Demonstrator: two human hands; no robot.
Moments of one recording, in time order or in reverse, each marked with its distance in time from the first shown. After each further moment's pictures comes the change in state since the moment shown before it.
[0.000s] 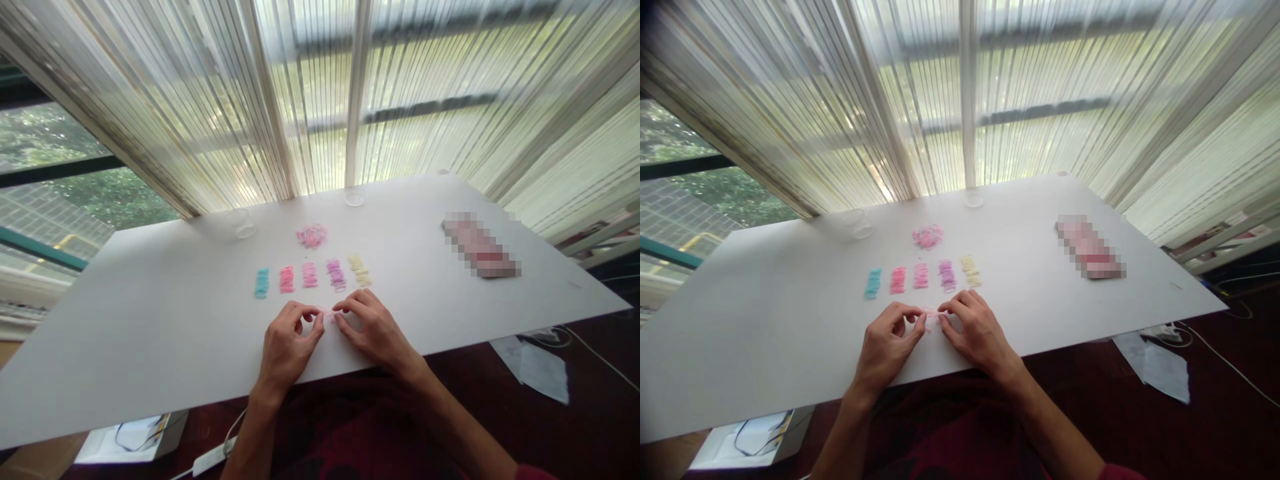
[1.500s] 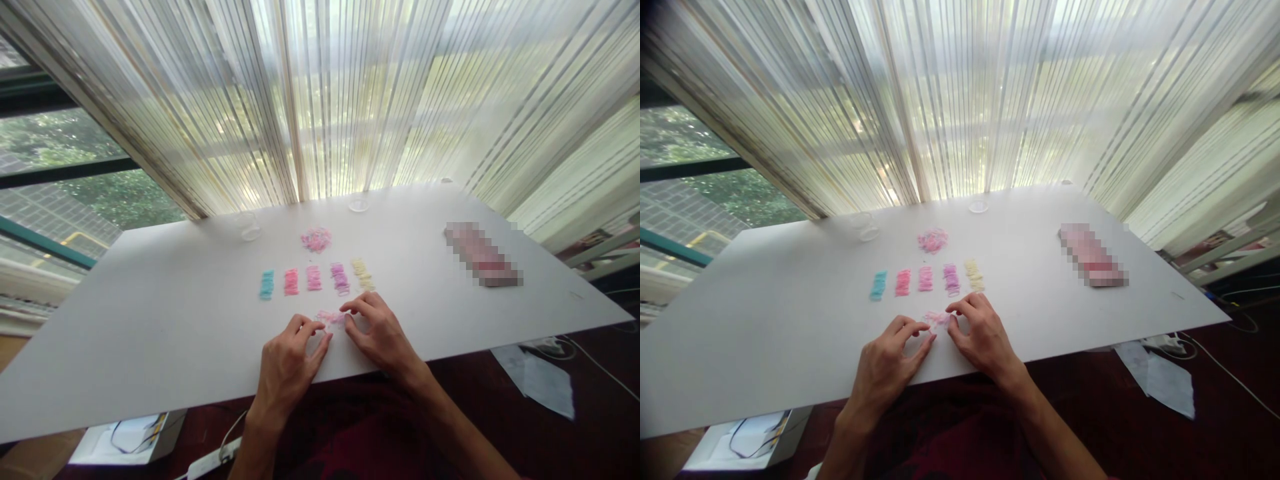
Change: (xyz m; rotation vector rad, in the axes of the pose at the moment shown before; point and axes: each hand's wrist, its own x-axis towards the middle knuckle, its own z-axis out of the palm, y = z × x) left_hand -0.021 -0.001 -0.005 0.387 -0.068 0.128; right_hand 0.000 -0.001 -0.001 -0.005 0.085 0.065
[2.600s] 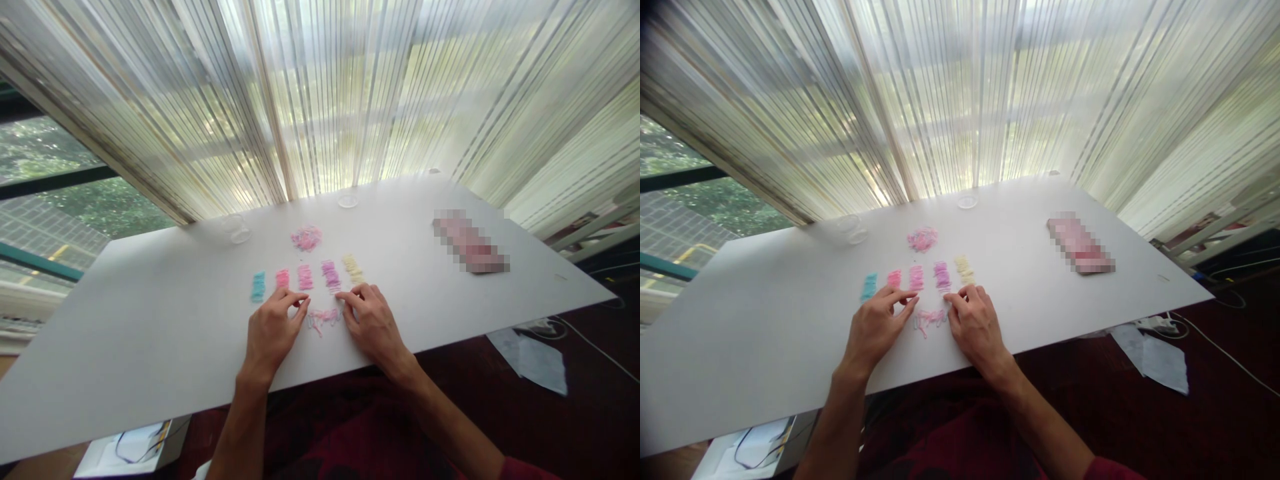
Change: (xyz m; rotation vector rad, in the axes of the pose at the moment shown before) left_hand 0.056 -0.009 -0.012 0.022 -0.018 -0.085; right_hand 0.001 0.008 0.009 -0.262 0.063 0.023
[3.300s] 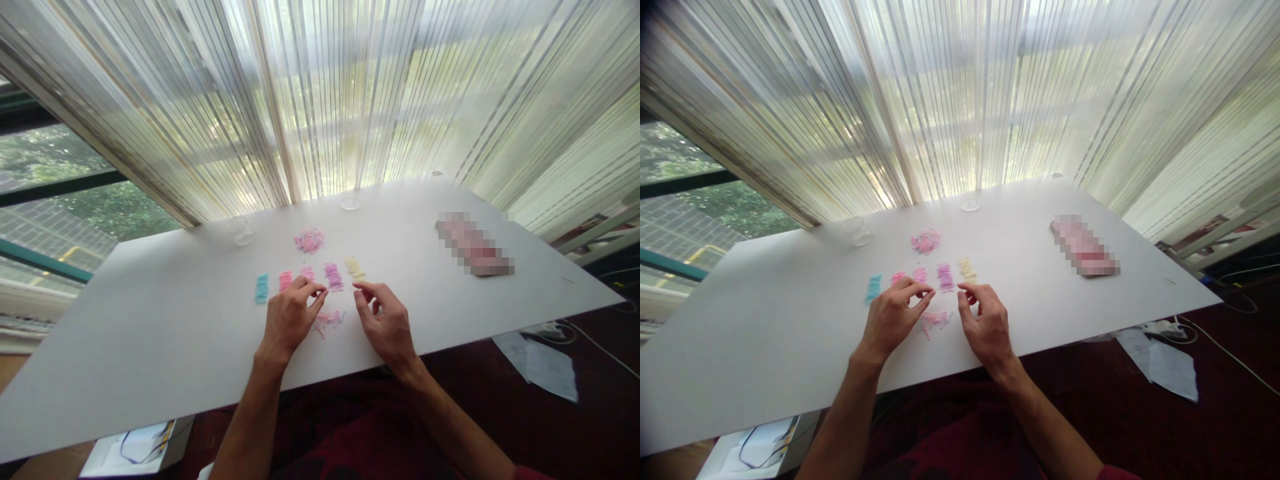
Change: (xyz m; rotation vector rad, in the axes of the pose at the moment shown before) left_hand 0.019 0.013 0.004 -0.055 -0.016 0.127; right_hand 0.004 -0.006 -0.012 0.368 0.264 0.188
